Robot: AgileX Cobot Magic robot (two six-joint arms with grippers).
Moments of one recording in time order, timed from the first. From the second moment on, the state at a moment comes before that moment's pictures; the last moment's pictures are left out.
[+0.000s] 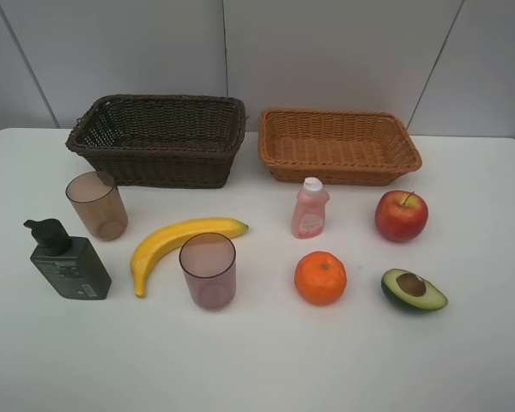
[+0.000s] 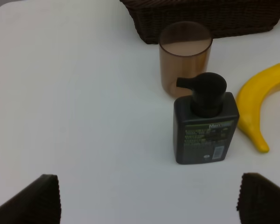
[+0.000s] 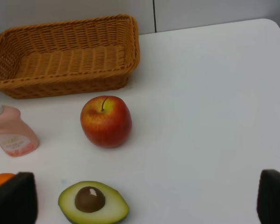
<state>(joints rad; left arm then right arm) -0.10 -0.01 -0.42 -0.02 1.08 0.00 -0.03 0.00 -0.52 -0.03 1.04 0.06</state>
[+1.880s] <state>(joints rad) -0.10 -0.01 -0.42 -0.02 1.08 0.00 0.01 1.06 -0.78 -0.06 0.75 -0.30</state>
